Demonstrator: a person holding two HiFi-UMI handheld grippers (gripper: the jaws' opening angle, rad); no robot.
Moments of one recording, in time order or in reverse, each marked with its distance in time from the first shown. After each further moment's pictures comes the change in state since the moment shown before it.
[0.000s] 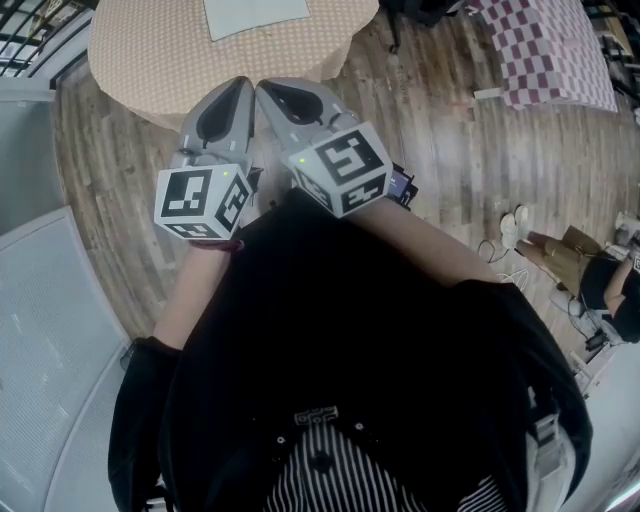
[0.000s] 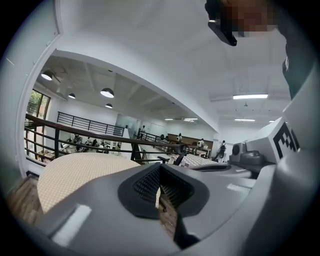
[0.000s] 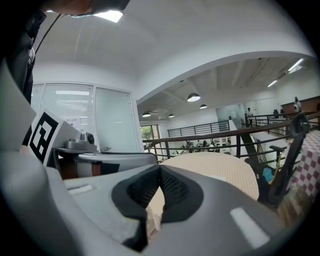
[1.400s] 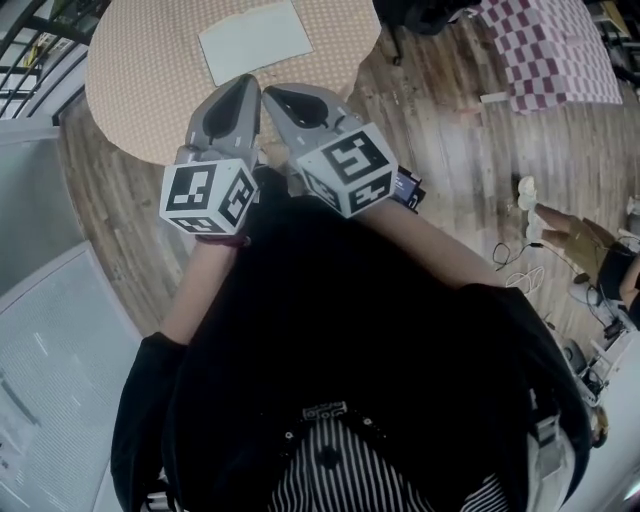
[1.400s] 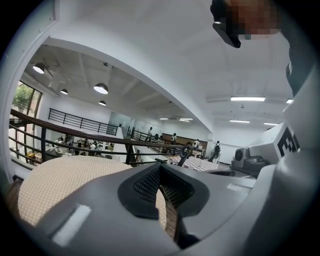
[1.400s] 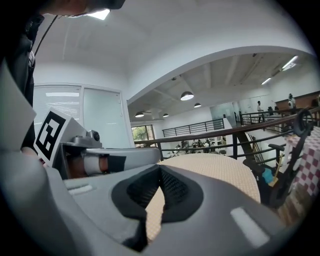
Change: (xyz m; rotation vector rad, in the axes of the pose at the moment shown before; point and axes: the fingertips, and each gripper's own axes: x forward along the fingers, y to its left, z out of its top) left arm 0.132 0.075 0.037 0.009 0.009 -0.084; right arm 0.100 -0.098 0.034 0.040 -0.001 -0.054
